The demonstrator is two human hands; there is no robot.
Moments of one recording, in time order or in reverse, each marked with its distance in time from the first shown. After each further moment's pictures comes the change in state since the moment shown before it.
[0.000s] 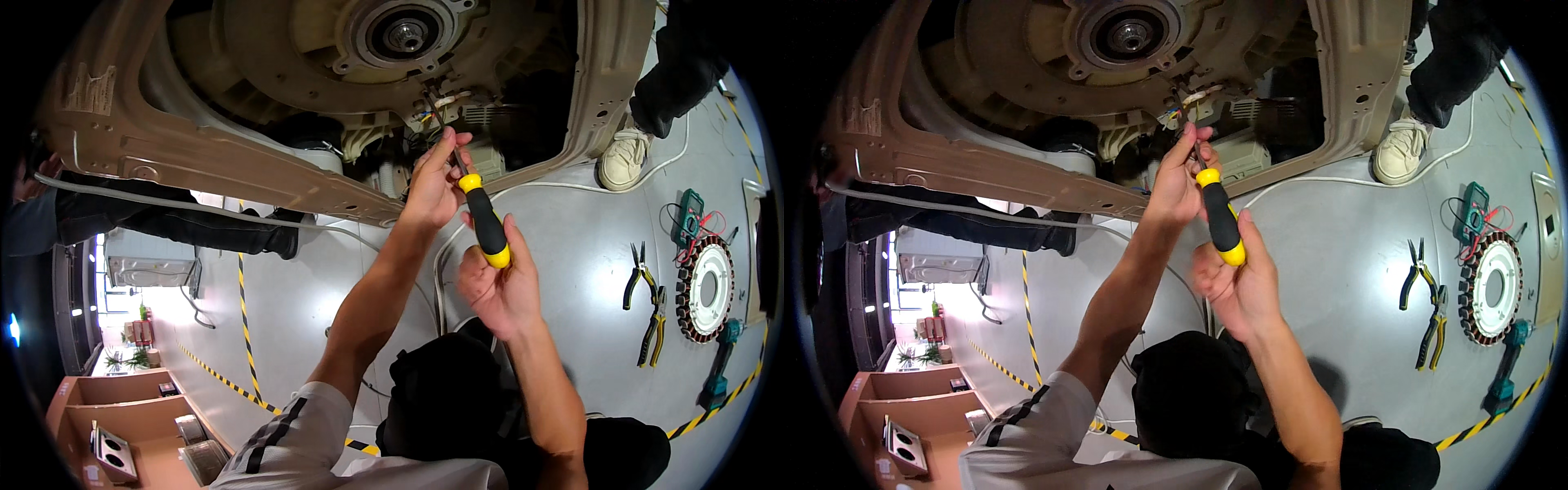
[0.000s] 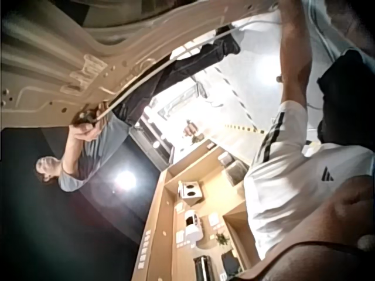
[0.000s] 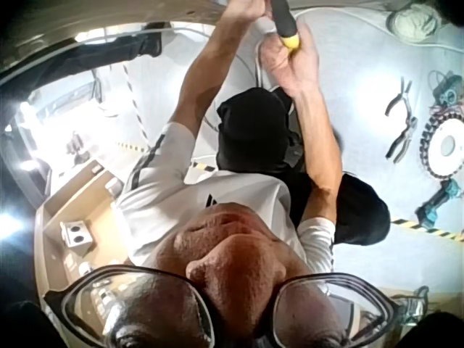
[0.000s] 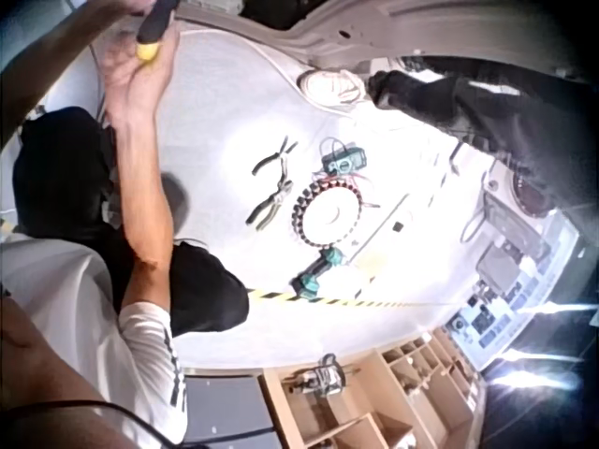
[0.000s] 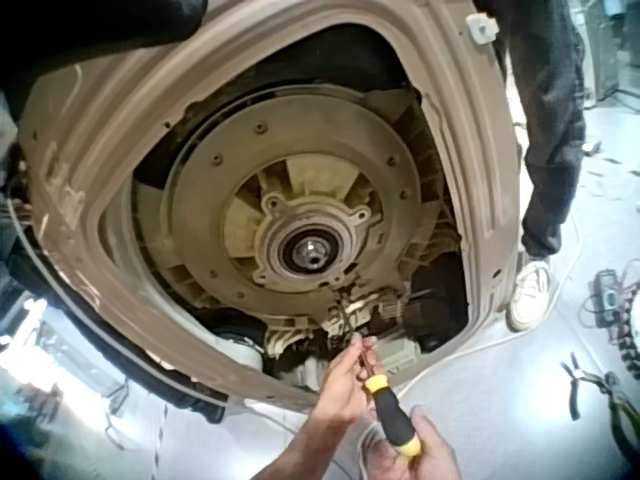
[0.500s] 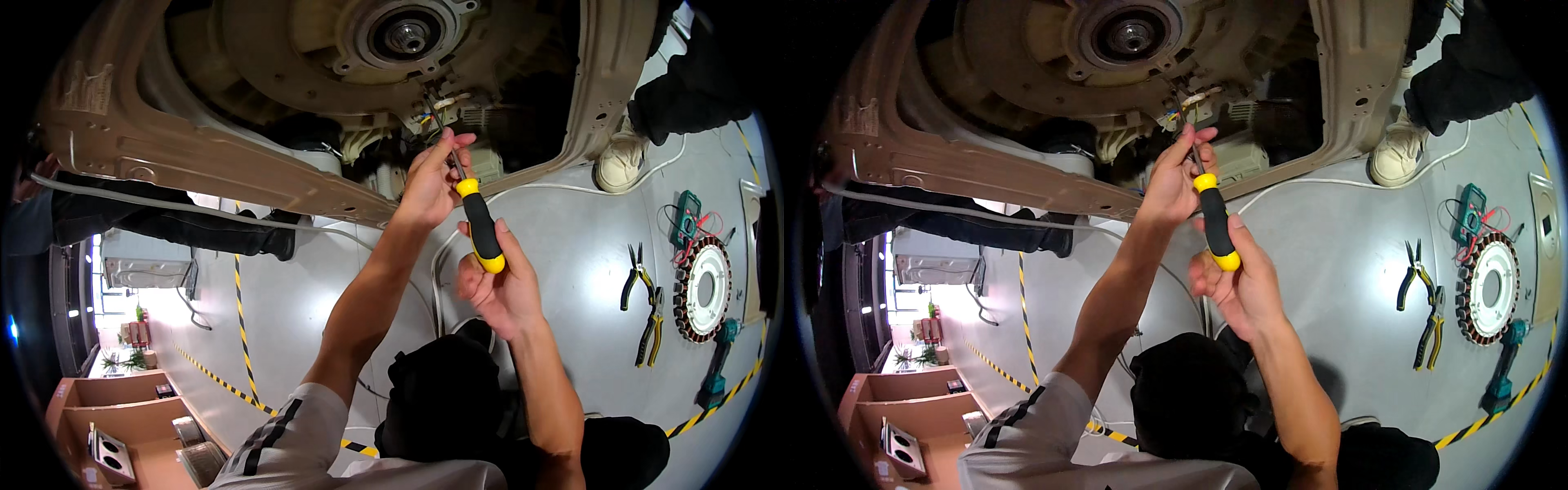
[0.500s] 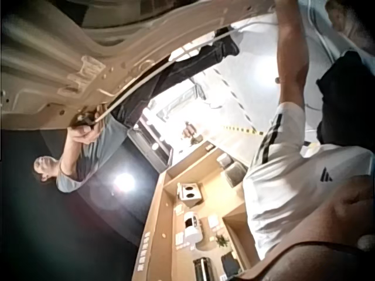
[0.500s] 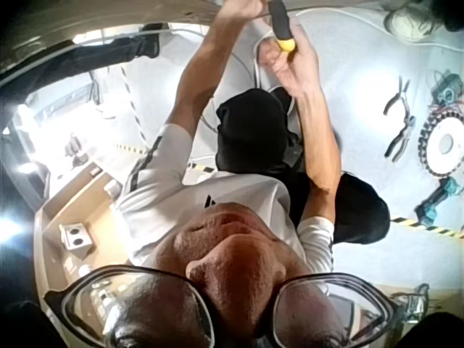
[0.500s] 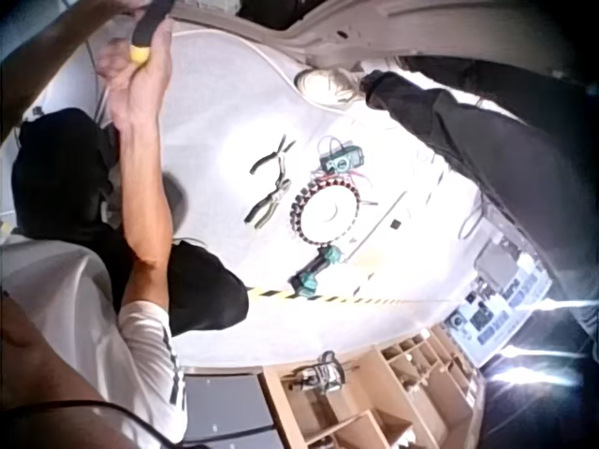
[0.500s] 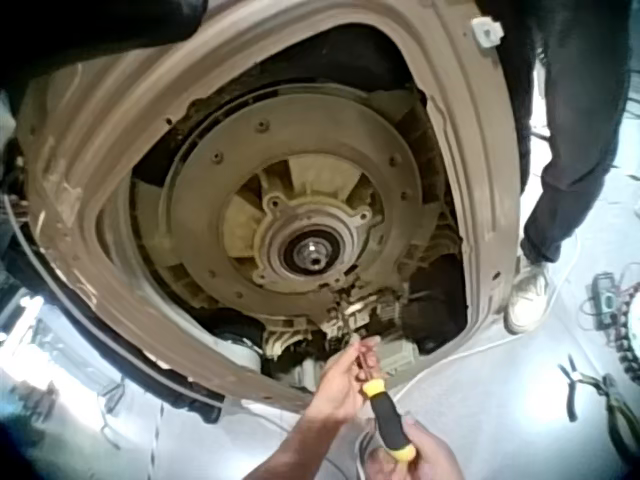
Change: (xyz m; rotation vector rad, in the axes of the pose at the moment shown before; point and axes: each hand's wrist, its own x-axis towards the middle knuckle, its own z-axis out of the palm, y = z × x) left_hand -0.006 0.009 0.006 0.036 -0.041 -0.034; right_hand 0.002 -0.002 -0.010 -0.056 -0.073 0.058
